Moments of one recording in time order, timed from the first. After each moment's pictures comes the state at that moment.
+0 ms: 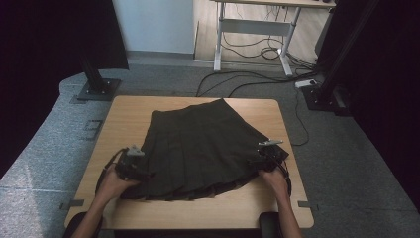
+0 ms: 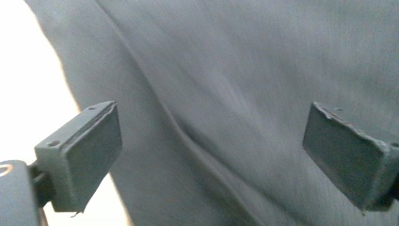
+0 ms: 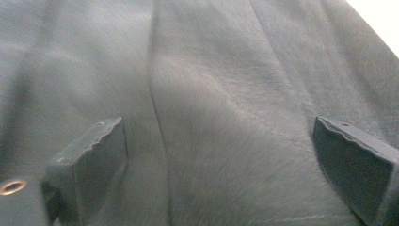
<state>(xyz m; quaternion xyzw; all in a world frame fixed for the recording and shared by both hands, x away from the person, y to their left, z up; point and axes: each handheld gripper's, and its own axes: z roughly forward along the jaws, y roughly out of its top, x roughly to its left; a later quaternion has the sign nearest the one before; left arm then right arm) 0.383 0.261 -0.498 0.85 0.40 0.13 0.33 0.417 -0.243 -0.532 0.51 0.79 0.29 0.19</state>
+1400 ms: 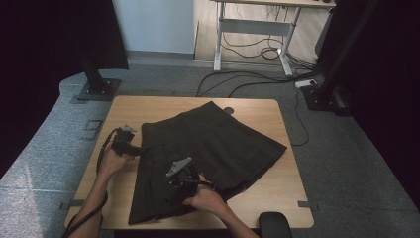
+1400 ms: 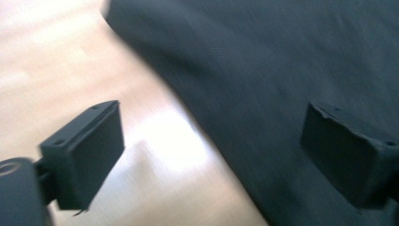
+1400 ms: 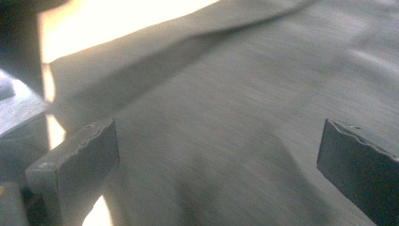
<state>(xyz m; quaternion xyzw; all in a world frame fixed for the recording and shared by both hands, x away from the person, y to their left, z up) 0.468 0.288 -0.511 0.81 0.47 0.16 0.29 0.328 0.024 -0.501 0.18 0.92 0.35 0.02</state>
